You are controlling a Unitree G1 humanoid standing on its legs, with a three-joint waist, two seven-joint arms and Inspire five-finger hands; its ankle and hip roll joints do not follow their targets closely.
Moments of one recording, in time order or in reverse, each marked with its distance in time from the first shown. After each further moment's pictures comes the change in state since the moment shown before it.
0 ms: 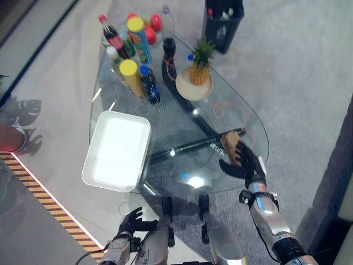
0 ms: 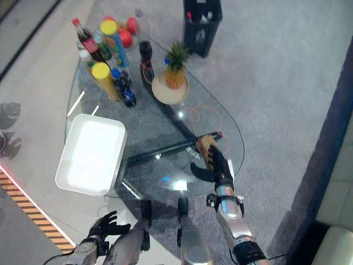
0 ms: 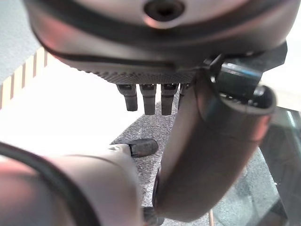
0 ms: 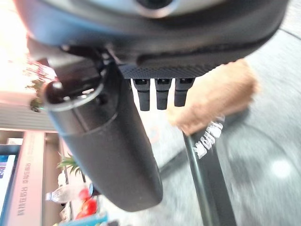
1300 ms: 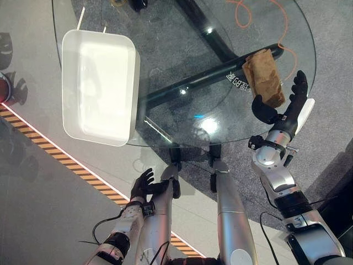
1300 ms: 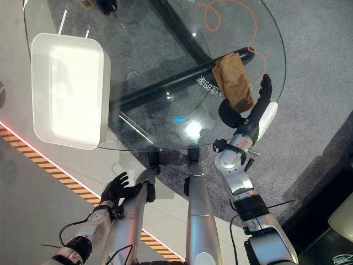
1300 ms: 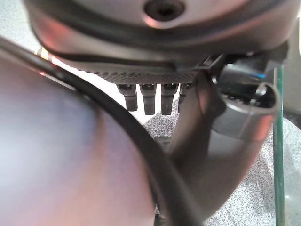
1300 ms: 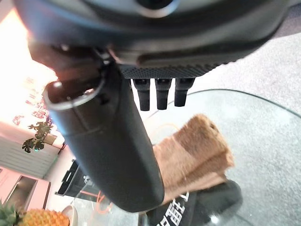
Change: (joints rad) left arm -0.139 -0.013 -0.076 -0.162 -0.120 -0.009 0.085; right arm -0.362 -0.094 0.015 -0.059 -0.094 0.211 -0.489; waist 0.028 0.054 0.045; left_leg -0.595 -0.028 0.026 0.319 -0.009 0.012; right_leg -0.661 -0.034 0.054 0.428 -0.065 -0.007
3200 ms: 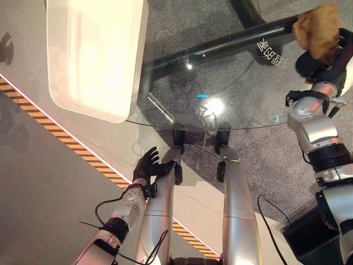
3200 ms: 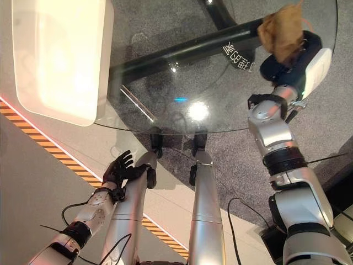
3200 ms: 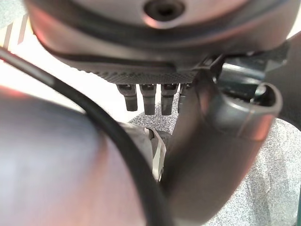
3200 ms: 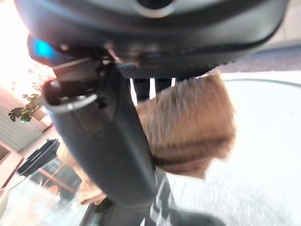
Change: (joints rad) left arm -0.087 0.075 -0.079 -0.129 -0.116 -0.021 -0.003; right arm -0.457 -0.303 0.066 0.354 0.186 0.199 0.072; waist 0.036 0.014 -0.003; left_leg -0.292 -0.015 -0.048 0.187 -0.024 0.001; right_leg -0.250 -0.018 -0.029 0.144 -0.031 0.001
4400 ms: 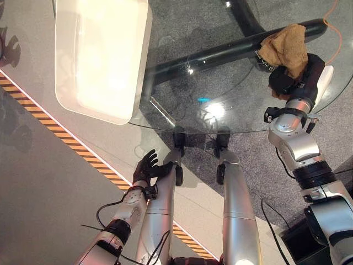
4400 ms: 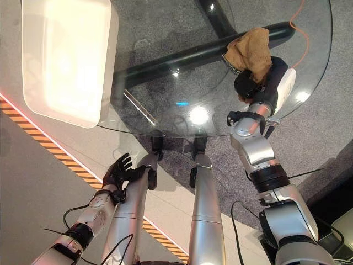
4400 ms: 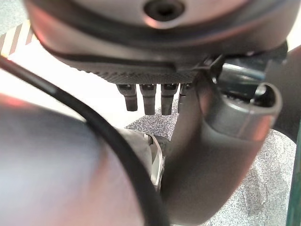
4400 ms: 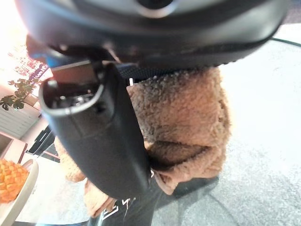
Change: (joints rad) left arm 0.008 -0.038 0.039 0.044 0.002 -0.006 0.001; right arm 0.182 0.123 -0.026 -0.280 0.011 0.053 -0.015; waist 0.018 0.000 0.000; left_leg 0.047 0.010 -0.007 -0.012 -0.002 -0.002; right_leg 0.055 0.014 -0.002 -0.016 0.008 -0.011
